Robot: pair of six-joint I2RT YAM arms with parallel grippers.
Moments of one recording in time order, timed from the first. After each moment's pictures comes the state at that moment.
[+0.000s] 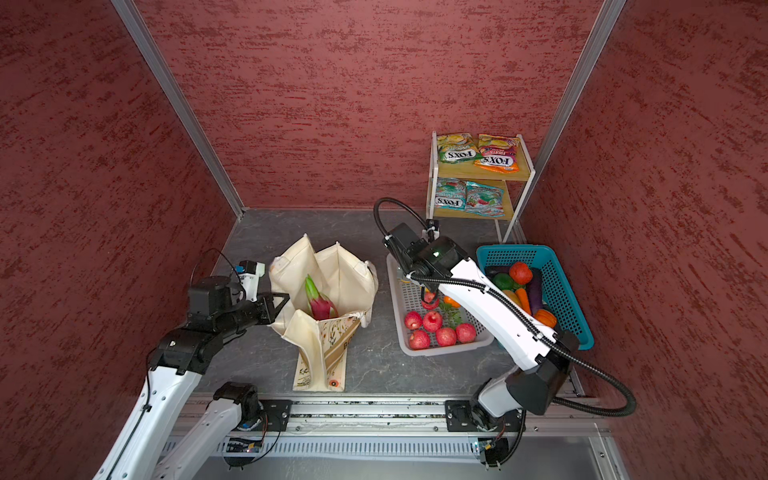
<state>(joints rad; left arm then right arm) -0.13 0.67 0.78 -0.75 0.39 -0.36 0.71 1.42 1.48 -1.27 0.51 0.86</state>
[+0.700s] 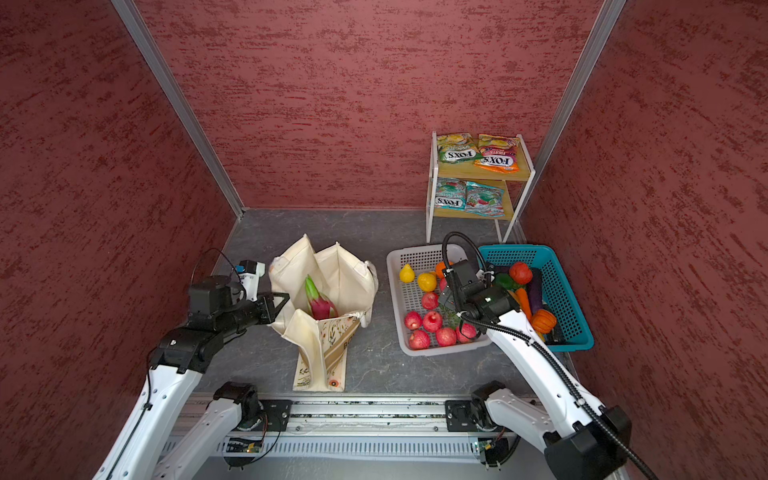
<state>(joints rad) -0.12 0.68 0.78 -0.75 0.39 -0.36 0.42 1.06 0.96 -1.01 0.31 0.92</state>
